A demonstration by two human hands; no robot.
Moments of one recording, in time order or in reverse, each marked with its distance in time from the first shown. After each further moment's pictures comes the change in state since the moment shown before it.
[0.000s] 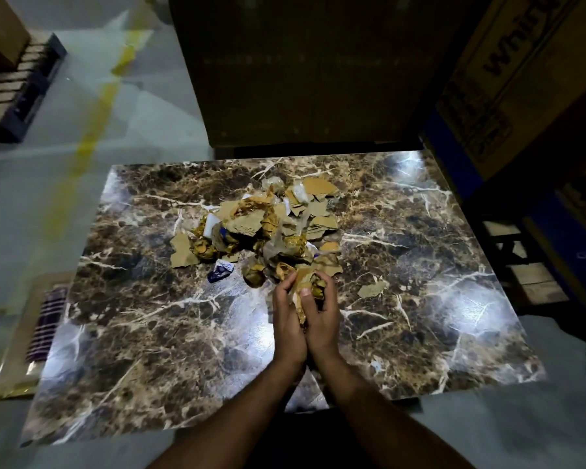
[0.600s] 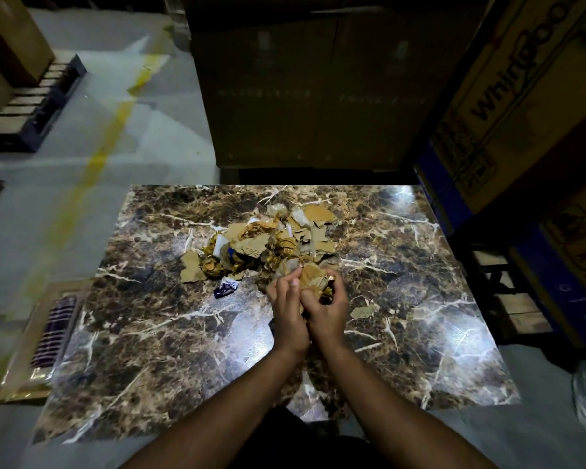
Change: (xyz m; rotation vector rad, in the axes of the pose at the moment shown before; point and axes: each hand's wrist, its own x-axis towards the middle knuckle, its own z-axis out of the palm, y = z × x) left_hand -0.004 0.089 0.013 -0.118 -0.013 0.137; right_hand 0.016 -0.097 -0.014 0.181 -0.021 -0.043
